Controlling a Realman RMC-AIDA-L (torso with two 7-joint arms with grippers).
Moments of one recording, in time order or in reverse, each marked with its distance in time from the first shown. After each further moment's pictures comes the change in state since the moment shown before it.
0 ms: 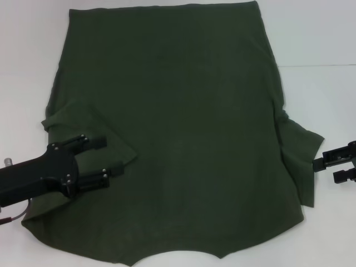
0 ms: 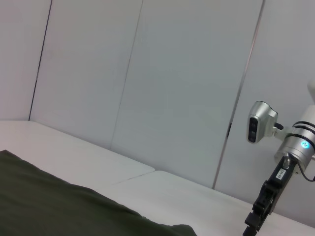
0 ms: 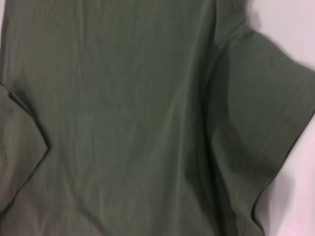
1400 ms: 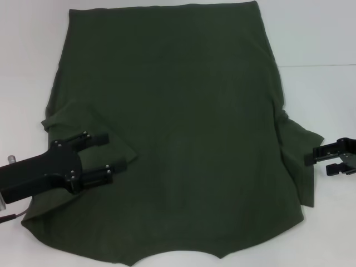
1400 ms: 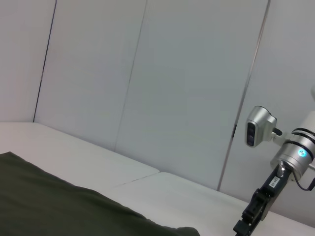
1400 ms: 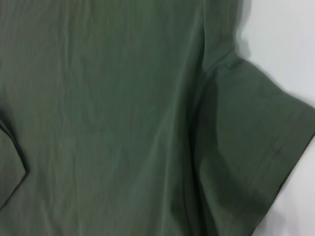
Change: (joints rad) left arm -0.008 -0.010 -0.003 0.000 -0.004 -0.022 0.002; right arm 0.018 0.023 -0.007 0.047 -0.003 0.135 -0.034
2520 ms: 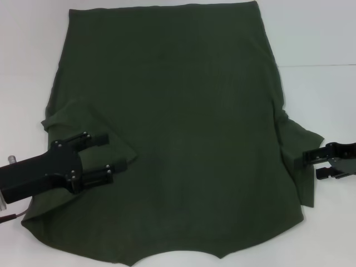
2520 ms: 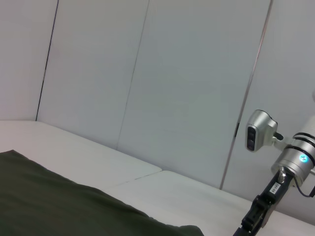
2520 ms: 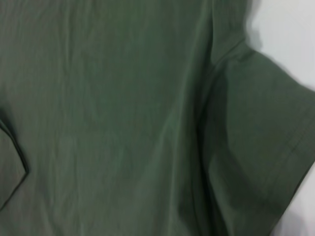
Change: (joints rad) left arm 0.000 -0.001 0.001 0.000 0.001 -0.009 0.000; right arm 0.006 0.028 0.000 0.027 0.000 0.042 -0.008
